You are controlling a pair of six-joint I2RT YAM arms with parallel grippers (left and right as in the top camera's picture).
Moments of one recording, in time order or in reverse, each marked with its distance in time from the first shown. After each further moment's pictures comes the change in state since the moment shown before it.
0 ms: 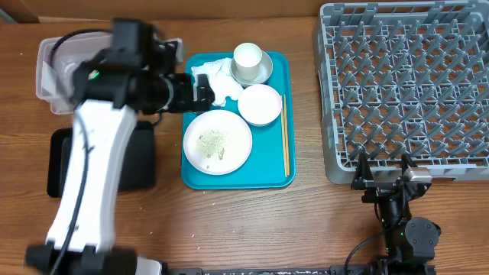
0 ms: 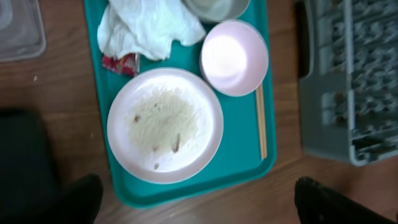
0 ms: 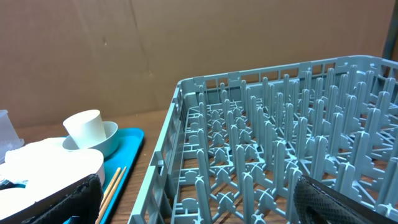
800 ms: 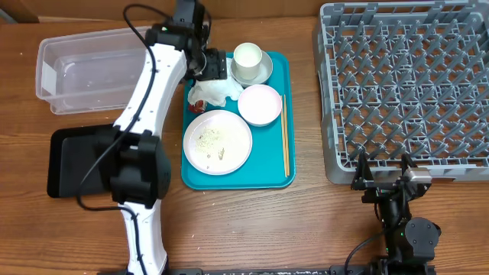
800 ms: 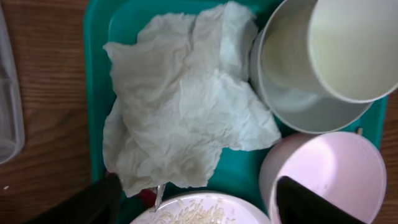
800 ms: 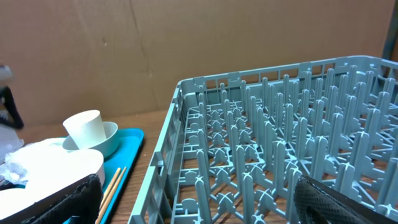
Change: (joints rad) left arm -0.050 0.579 0.267 0.227 -0.197 -0.103; right arm 0.000 0.000 0.000 0.000 0.000 0.000
